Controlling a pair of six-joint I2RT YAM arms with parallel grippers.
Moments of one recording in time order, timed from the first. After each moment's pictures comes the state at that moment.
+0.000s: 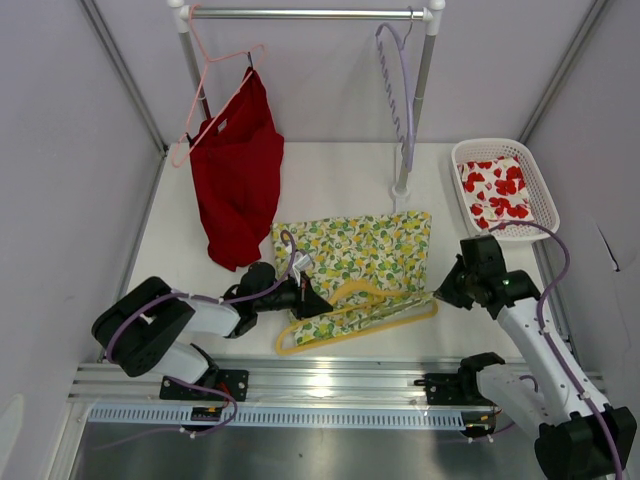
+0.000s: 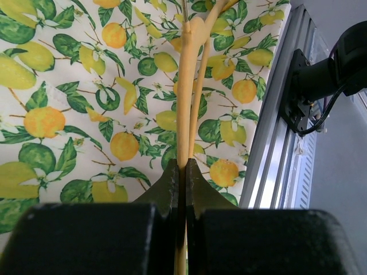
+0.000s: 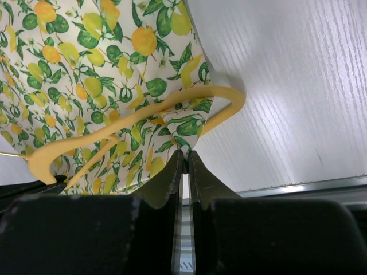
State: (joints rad) left arm -0.68 1.45 0.27 0.81 0.57 -0.49; right arm 0.24 0.87 0.75 -0.88 0.01 0.78
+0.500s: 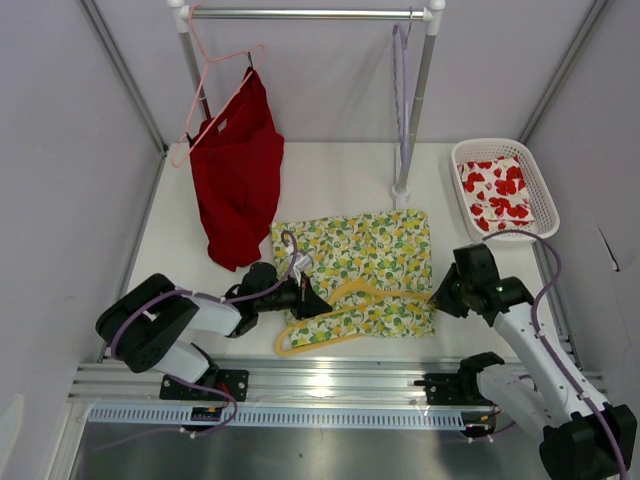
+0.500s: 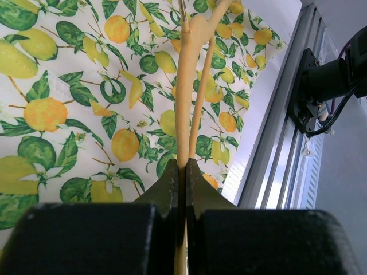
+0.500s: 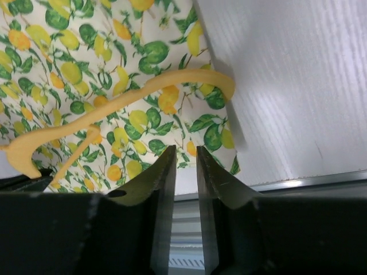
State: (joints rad) left arm -0.68 1.47 0.27 0.81 0.56 -0.49; right arm 0.26 0.84 0.66 -0.86 0.00 0.81
